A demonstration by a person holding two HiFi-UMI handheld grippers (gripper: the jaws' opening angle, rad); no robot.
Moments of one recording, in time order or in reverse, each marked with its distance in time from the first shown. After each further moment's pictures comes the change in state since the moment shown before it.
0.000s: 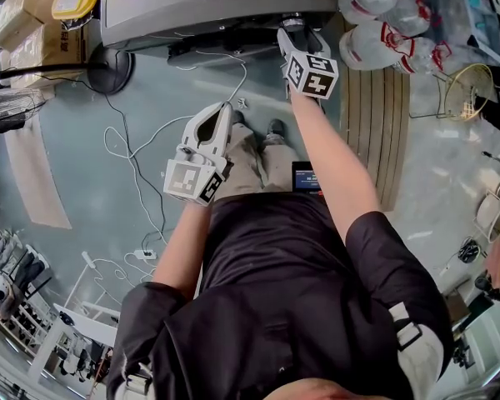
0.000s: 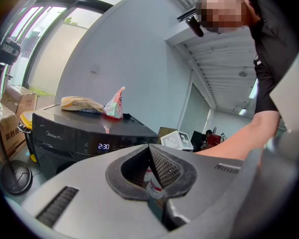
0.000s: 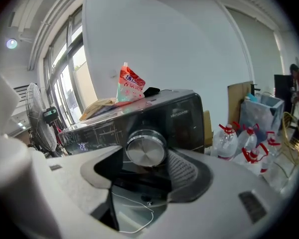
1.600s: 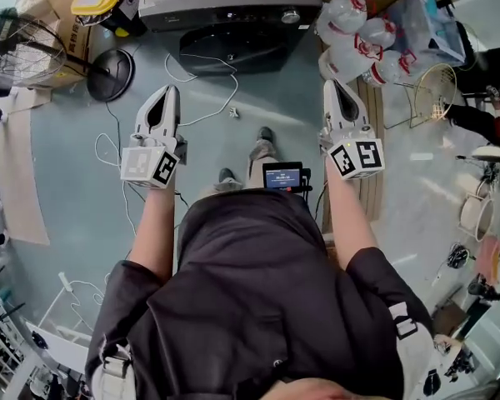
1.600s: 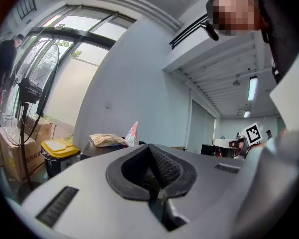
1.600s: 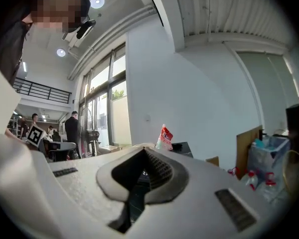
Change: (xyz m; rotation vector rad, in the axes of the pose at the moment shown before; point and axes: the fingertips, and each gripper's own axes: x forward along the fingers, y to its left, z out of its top) left arm -0.211 0.040 0.087 0.082 -0.248 0.092; right arm -0.364 0.128 0.065 -0.209 -0.415 0.183
